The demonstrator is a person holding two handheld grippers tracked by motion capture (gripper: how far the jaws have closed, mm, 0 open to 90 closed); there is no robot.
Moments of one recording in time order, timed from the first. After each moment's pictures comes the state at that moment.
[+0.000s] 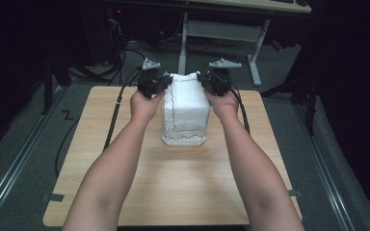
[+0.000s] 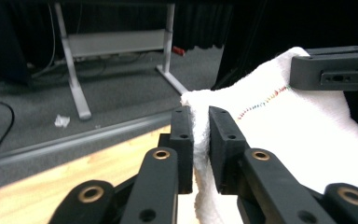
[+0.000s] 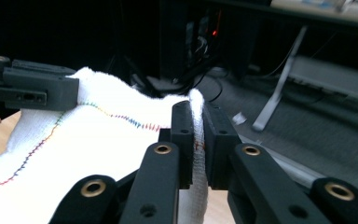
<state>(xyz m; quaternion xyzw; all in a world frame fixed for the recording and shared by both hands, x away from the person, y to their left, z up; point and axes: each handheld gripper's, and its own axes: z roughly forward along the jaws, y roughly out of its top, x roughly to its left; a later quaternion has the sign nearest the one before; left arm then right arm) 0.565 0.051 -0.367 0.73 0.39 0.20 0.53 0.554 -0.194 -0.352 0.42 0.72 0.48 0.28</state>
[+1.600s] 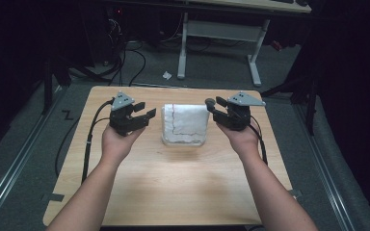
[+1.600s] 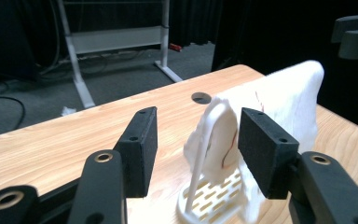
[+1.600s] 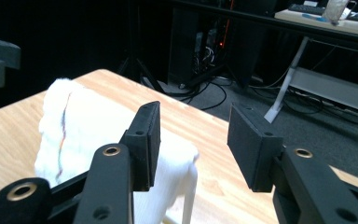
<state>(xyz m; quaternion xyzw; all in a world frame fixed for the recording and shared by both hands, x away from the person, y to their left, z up) 0.439 0.119 -0.383 0.73 0.37 0.21 0.53 0.434 -0.228 -0.370 0.38 0.71 0.50 0.31</state>
